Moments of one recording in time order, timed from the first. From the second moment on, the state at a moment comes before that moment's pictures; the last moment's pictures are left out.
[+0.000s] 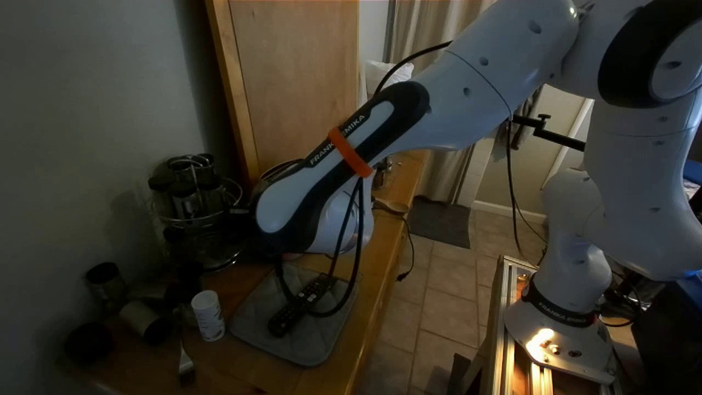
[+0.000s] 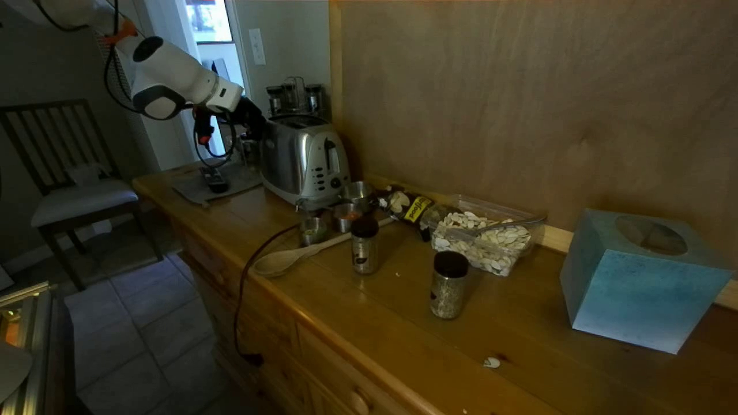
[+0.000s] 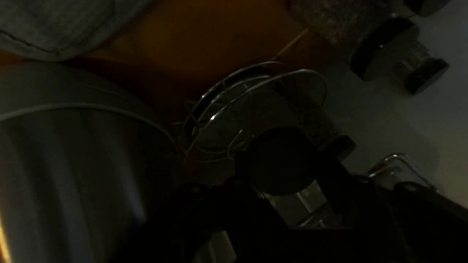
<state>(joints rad) 0.71 0.38 -0.10 -2.10 1.11 3.46 -0.03</state>
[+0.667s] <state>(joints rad) 0.96 0.37 -0.36 -2.12 1.22 3.41 -0.12</state>
